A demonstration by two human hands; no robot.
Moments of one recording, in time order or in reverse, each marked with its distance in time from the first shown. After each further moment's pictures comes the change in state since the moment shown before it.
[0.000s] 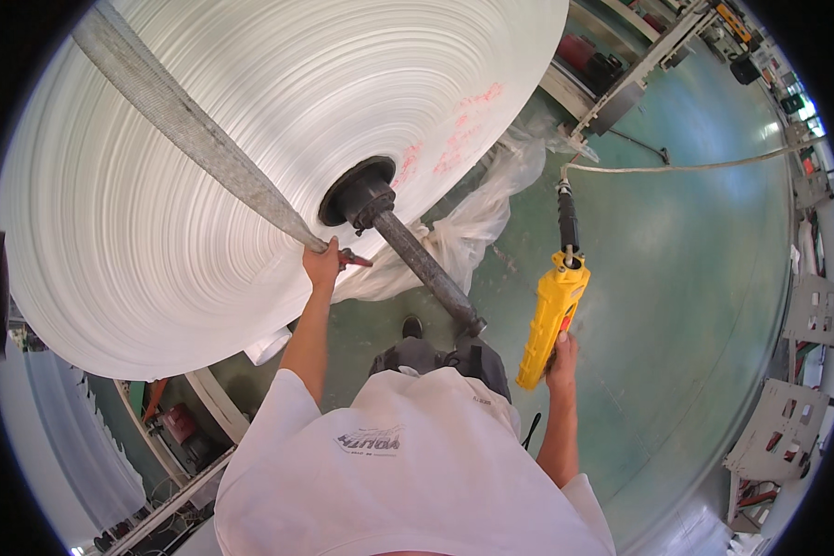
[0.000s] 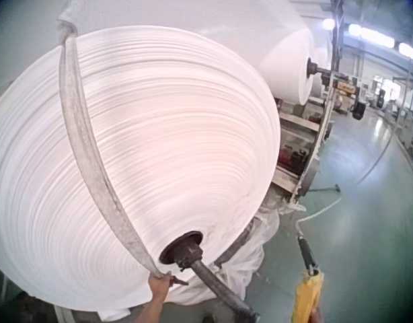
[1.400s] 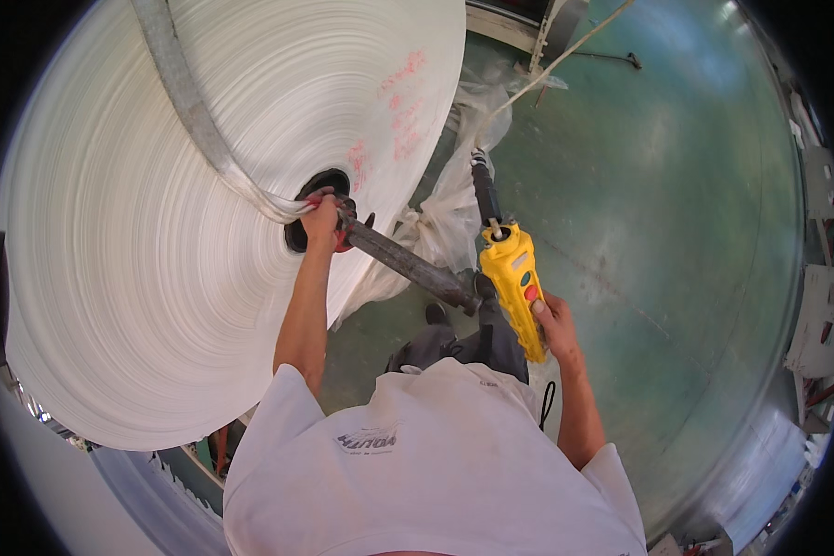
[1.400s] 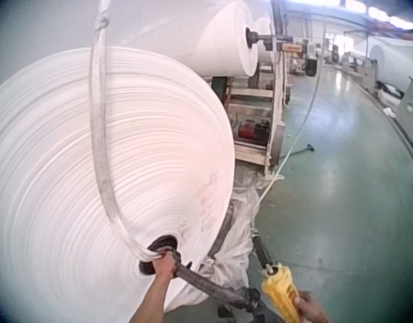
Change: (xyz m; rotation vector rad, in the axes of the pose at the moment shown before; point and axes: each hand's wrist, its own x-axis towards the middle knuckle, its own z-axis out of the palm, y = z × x) left_hand 0.026 0.132 0.134 -0.429 -0.463 -0.251; right_hand -0.001 -0.019 -0.012 -0.196 -0.083 0.079
